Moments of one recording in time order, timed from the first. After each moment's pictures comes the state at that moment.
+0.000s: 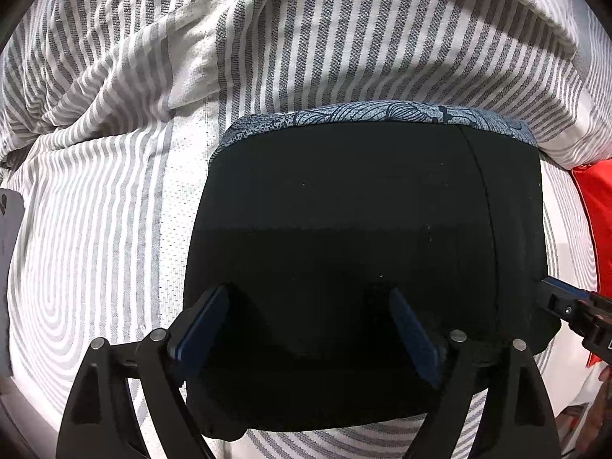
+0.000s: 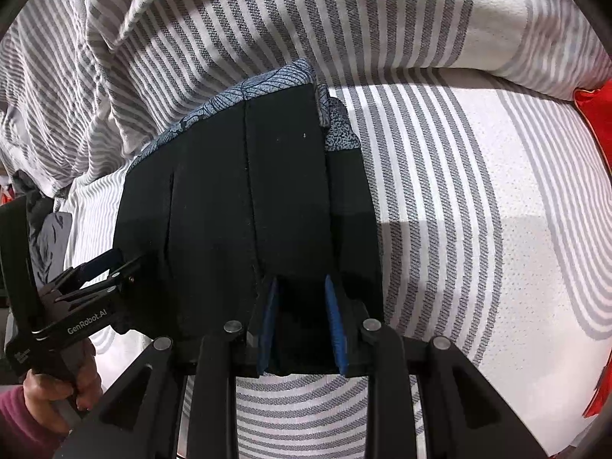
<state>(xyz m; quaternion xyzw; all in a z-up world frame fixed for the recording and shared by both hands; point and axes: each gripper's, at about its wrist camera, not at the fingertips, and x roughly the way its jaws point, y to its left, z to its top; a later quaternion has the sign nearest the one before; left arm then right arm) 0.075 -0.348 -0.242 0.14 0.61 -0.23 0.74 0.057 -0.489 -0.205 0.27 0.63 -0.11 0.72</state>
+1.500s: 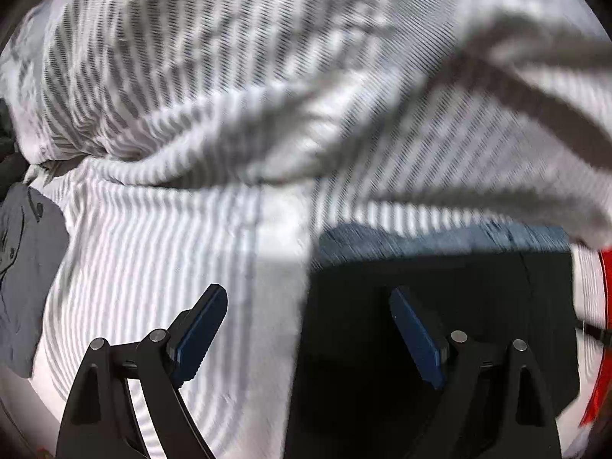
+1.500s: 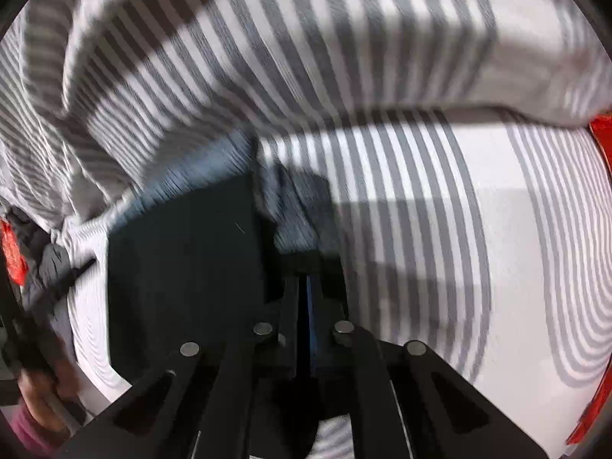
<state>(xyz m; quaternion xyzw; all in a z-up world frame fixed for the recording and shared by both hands) 0.174 -0.310 -0.223 0.11 0.58 -0.14 0.79 0.095 -0.547 -0.218 0.30 0.64 -0.12 0.70</state>
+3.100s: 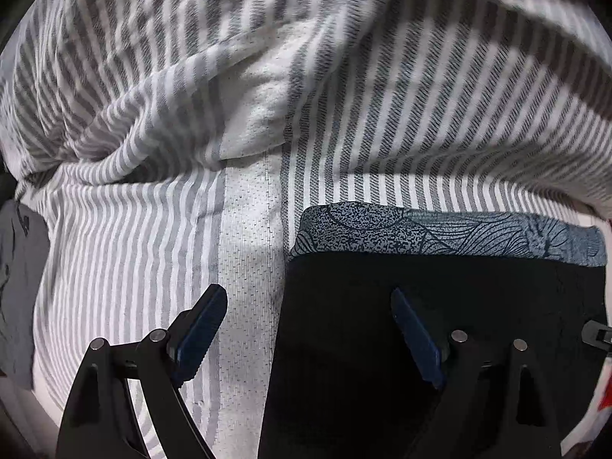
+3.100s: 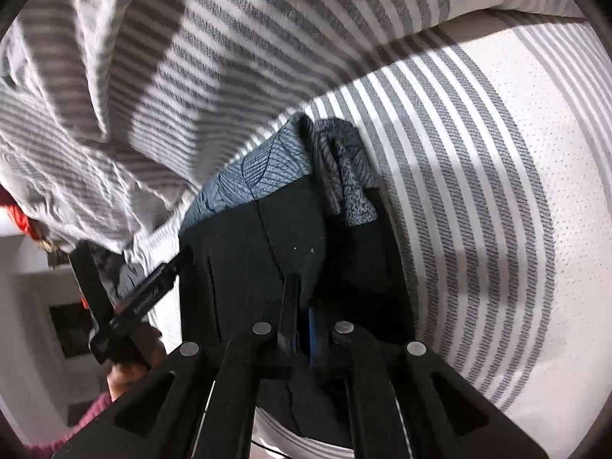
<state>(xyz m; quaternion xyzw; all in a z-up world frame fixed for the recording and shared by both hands) 0.146 -0.356 -0.266 0.15 0.60 -0.17 0.77 0.070 -0.547 -0.225 0.46 0.58 -0.06 0.67</state>
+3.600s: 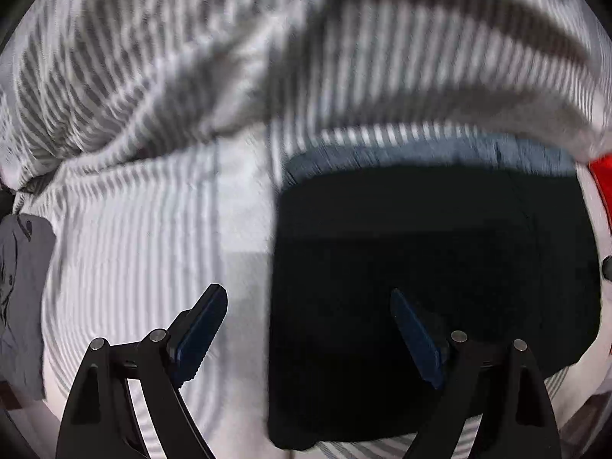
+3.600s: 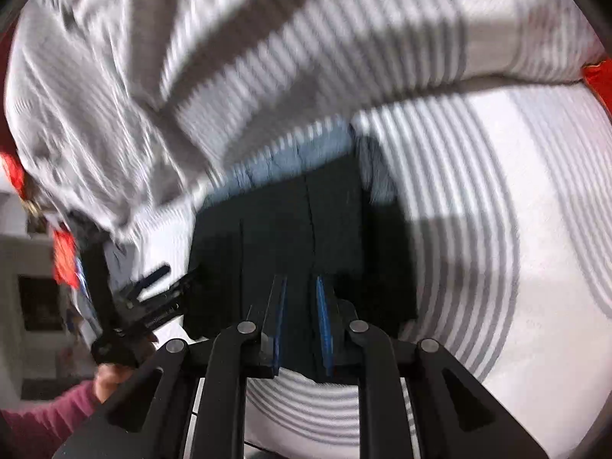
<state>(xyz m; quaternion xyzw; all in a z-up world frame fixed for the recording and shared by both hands) 0.097 -0.337 -0.255 0.19 0.60 -0.21 0.75 0.059 -0.511 -0.178 0.36 0.60 -0.07 0.71</state>
